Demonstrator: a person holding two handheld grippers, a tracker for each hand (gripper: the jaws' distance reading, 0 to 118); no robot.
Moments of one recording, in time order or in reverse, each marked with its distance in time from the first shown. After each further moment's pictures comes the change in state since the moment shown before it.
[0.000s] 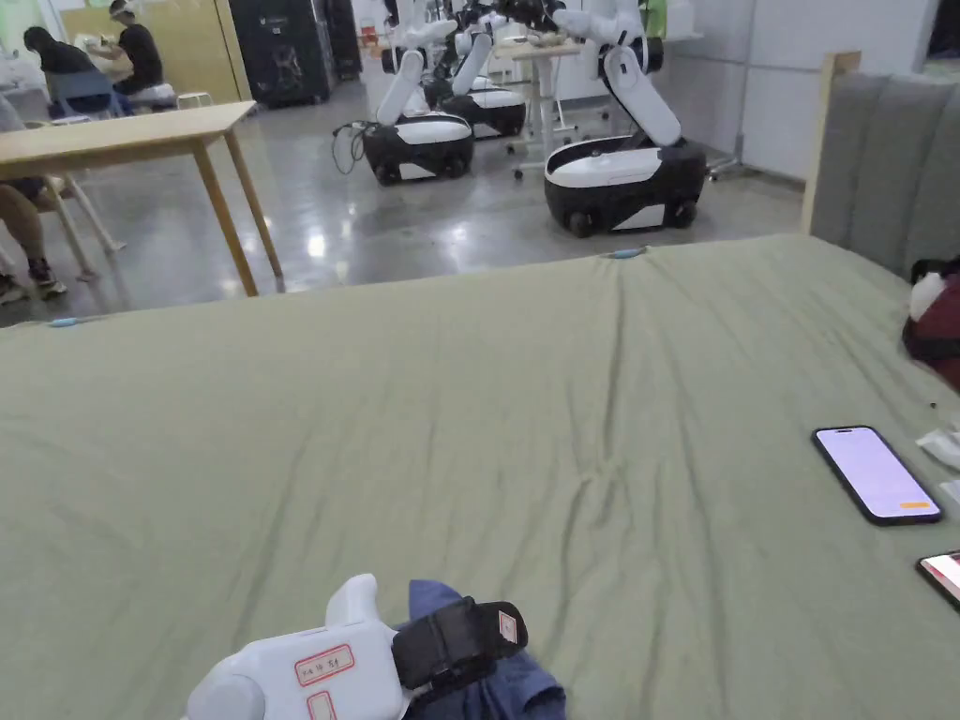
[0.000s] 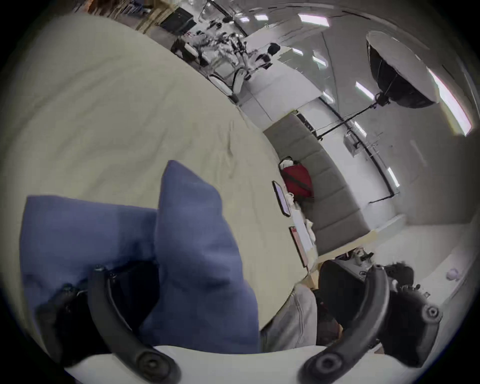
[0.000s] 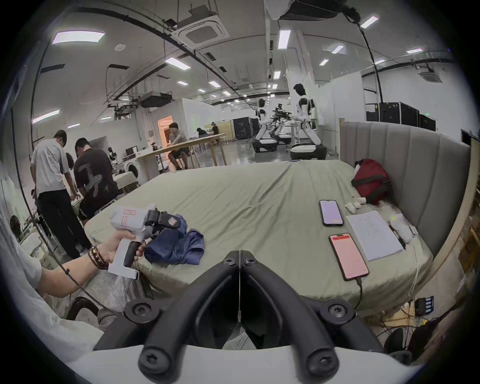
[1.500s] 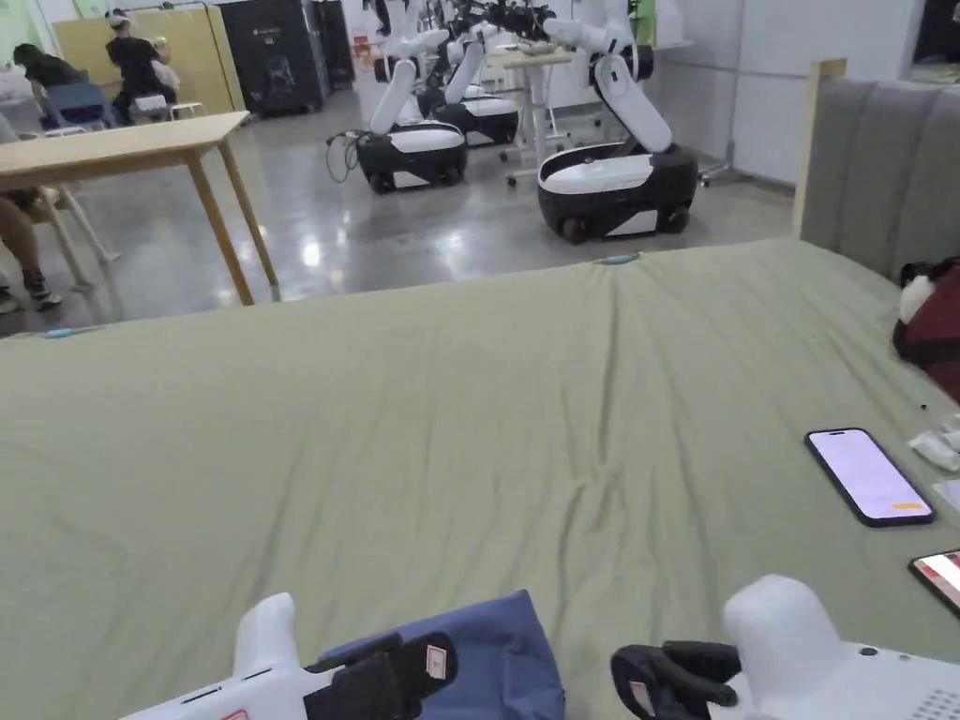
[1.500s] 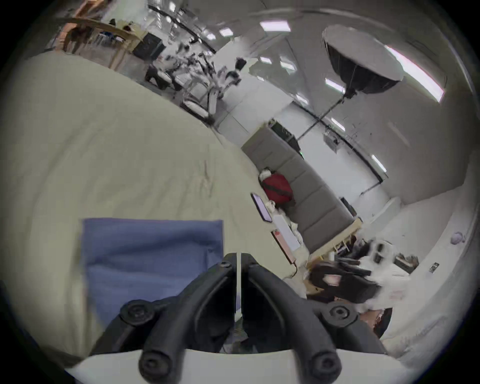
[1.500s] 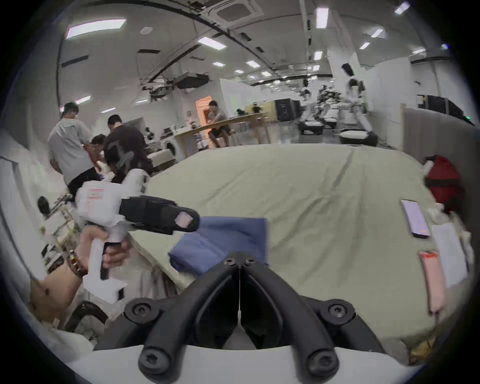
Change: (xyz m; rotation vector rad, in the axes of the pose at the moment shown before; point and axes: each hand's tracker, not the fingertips) left arm 0.022 -0.018 0.100 0.142 -0.076 -0.144; right arm -0.087 0.004 -0.181 -0.134 0.304 0.075
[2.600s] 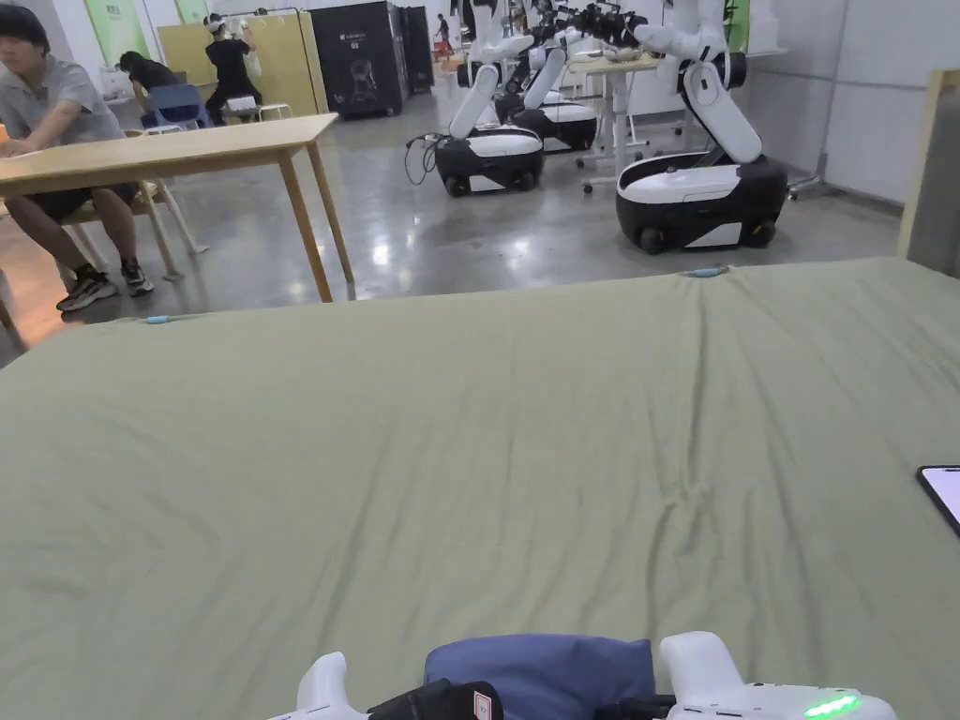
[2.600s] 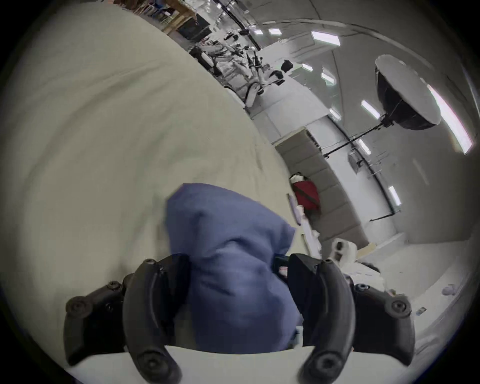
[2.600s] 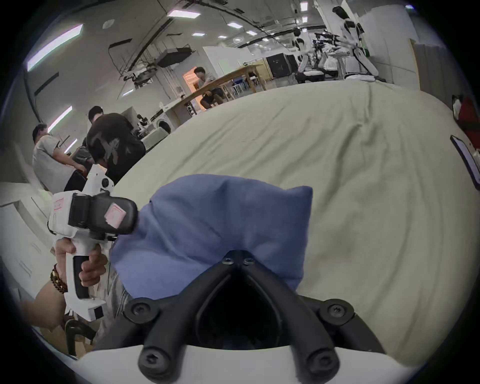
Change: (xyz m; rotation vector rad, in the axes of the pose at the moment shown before) left arm -0.106 -0.013 -0.024 -0.078 0.110 0.229; right arm 0.037 -0.047 -0.148 -0.220 0.046 -0.176
